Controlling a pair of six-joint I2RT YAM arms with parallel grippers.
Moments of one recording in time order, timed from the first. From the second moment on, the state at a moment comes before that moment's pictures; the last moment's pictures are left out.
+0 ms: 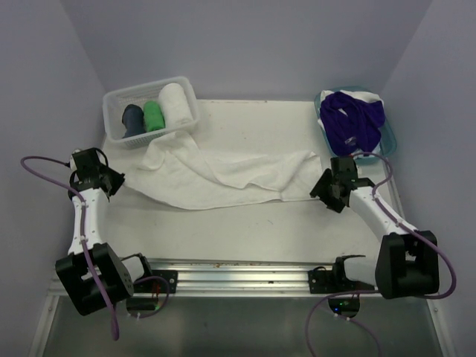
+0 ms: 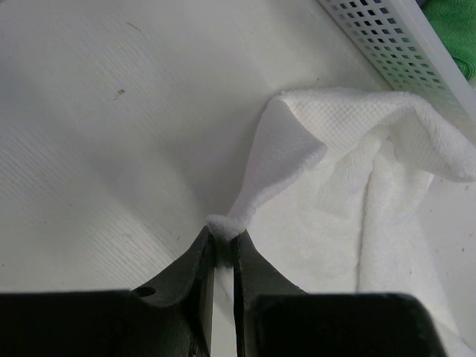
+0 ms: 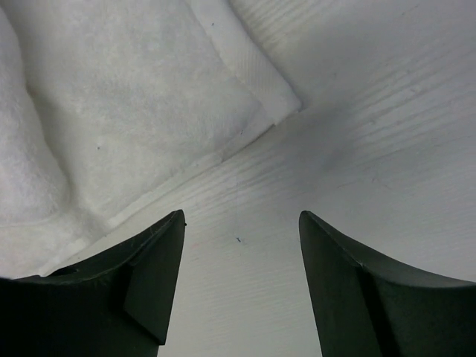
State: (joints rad) left arm 0.41 1.15 0.83 -0.52 0.01 -0.66; right arm 0.10 1.24 0.70 -0.54 0.09 0.71
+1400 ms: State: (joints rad) left arm 0.41 1.16 0.83 -0.53 0.02 -0.64; right arm 0.03 1.58 0.86 -0.45 0.19 0.57
